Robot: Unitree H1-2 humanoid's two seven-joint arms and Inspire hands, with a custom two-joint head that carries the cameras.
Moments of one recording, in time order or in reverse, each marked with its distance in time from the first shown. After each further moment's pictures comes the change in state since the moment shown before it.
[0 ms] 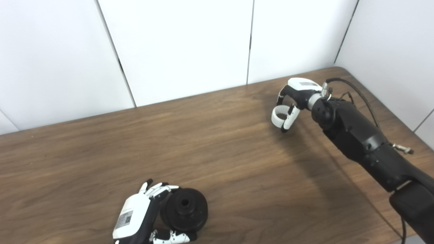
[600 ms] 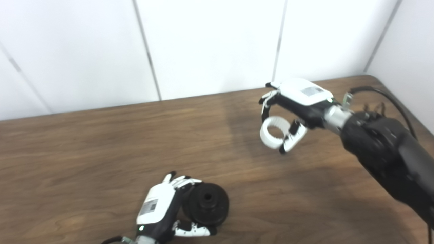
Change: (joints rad) left arm -0.011 -0.035 -0.042 -0.007 0.056 0.048 -0.009; right arm 0.112 -0.022 -0.007 -0.790 0.005 -0.012 0.294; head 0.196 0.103
